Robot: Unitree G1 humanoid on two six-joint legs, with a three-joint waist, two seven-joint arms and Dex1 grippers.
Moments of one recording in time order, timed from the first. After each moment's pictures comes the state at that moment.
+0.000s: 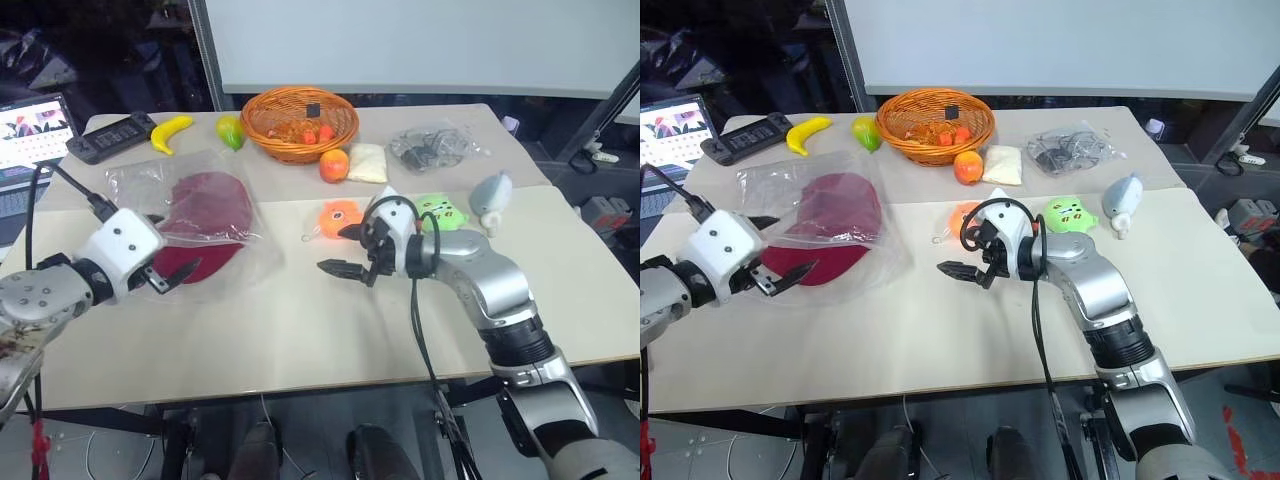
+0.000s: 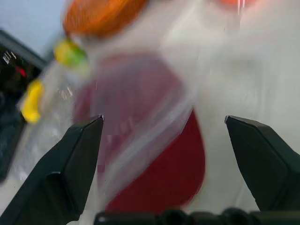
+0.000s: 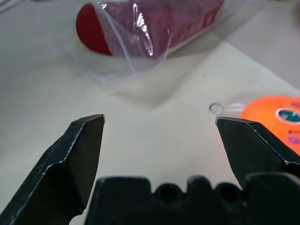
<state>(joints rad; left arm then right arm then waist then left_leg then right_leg) -0.05 1.19 0.15 -0.34 -0.36 0.42 -0.52 -0.71 -0.46 0.21 -0.09 0.30 0.71 0.86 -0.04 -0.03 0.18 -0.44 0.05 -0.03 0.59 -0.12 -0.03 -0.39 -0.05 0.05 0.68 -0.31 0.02</state>
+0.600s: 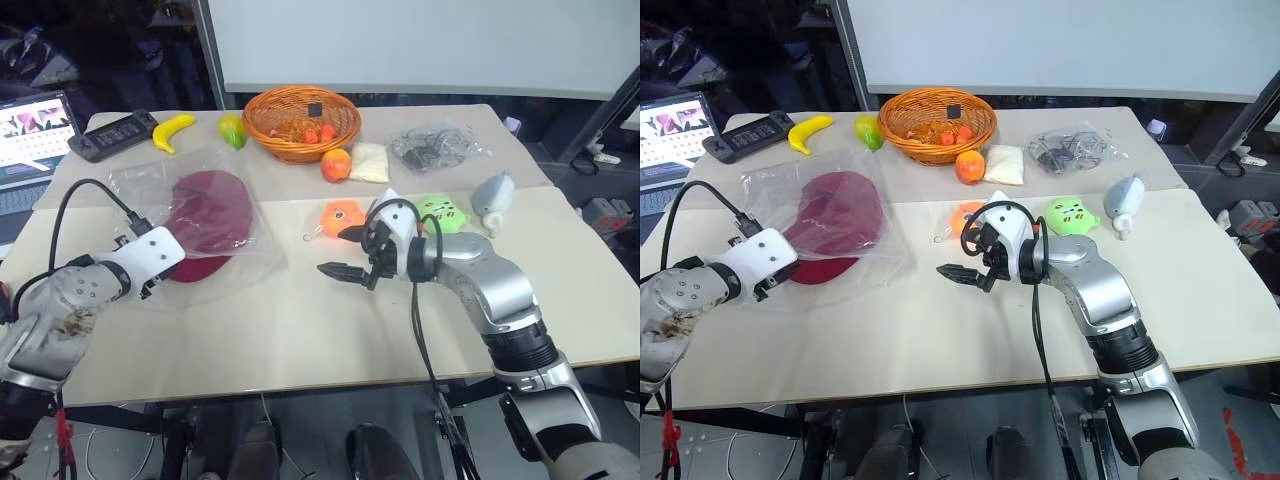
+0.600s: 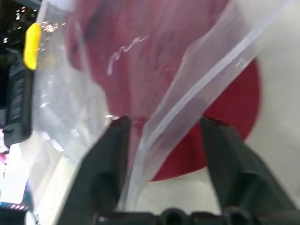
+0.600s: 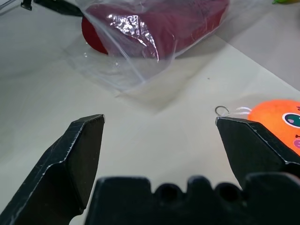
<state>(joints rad) -0.26 1.06 -0.06 -0.18 0.03 0.51 -0.52 -0.70 -0.45 0.21 -0.12 0.30 0.71 0.83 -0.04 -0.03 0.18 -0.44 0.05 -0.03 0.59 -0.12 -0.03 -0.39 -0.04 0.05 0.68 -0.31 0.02</state>
